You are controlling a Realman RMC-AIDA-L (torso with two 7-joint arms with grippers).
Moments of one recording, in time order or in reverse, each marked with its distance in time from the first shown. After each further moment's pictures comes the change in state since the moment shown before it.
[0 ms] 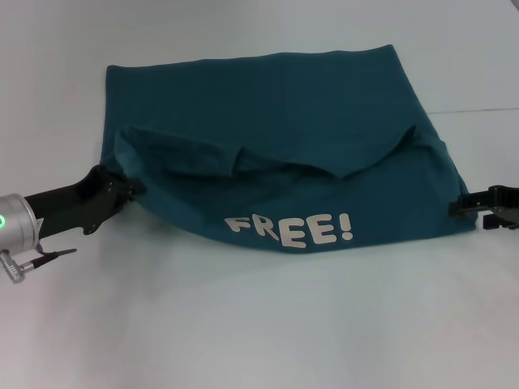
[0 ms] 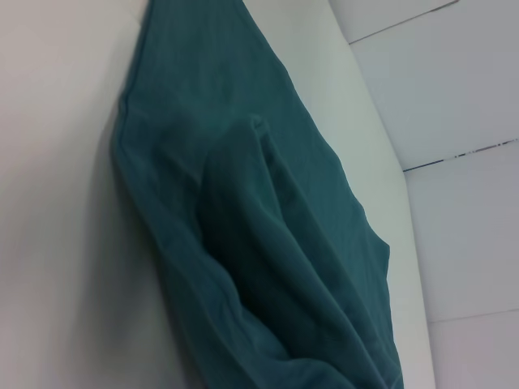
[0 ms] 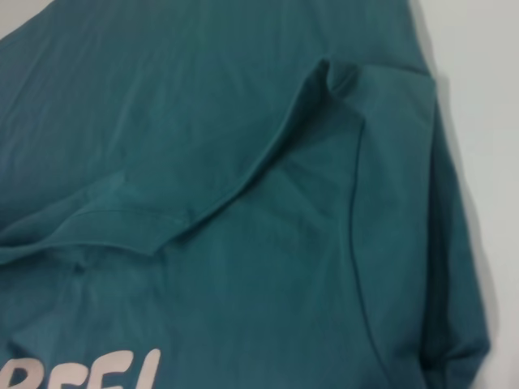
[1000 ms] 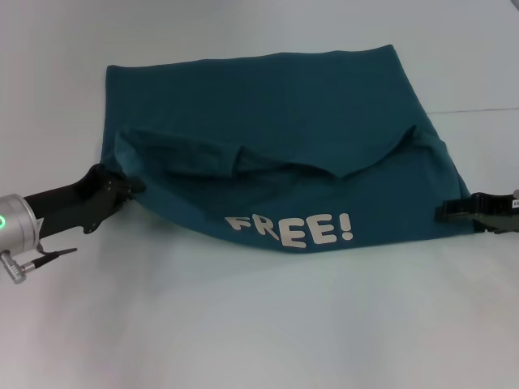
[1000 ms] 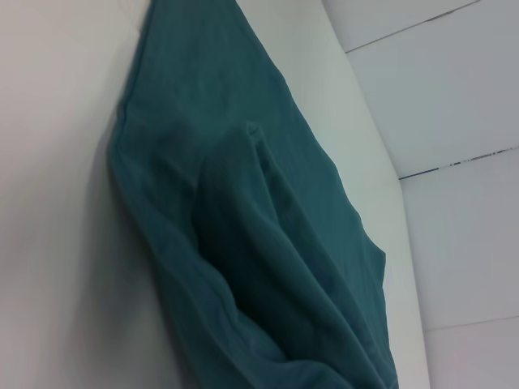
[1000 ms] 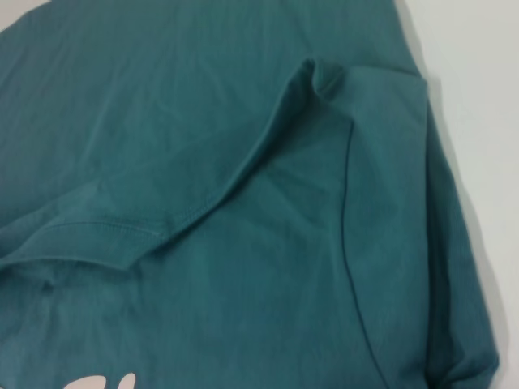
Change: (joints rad) left arm 0.006 -0.006 0.002 0.000 -0.021 -0.009 0.012; right arm 0.002 0.051 -0.014 0.032 -0.001 0.130 -0.009
